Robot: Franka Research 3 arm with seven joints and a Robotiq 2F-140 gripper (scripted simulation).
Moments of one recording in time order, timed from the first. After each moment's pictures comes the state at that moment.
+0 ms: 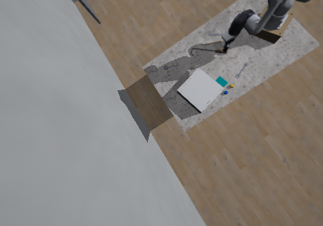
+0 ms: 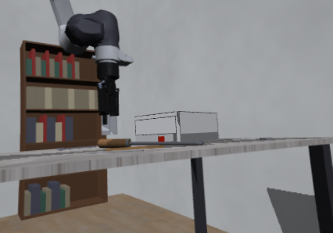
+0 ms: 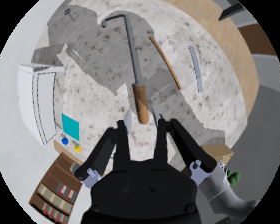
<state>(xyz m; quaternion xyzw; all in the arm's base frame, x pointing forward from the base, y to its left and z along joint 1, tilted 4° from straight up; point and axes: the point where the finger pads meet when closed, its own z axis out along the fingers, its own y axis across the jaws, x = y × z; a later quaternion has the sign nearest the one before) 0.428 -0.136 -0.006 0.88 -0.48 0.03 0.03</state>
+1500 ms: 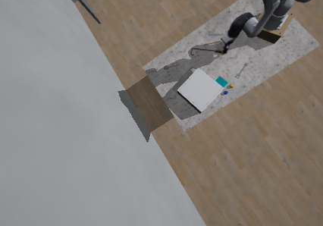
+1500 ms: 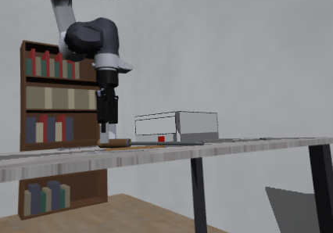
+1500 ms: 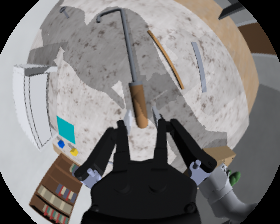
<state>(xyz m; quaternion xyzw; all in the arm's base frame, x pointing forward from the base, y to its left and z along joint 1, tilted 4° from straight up) 0.423 -0.137 -0.034 0.88 -0.48 0.02 0.03</state>
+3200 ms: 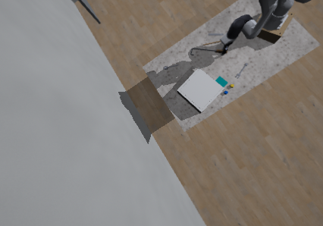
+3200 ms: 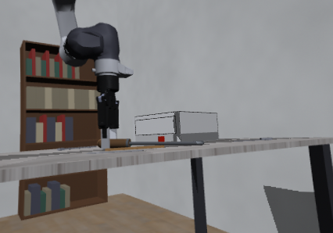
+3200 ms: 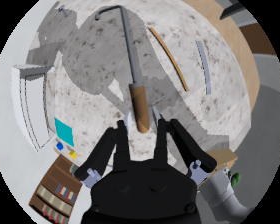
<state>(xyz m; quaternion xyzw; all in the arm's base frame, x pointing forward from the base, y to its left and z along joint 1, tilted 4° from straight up) 0.426 -0.139 -0.052 0.88 -0.48 0.02 0.03</state>
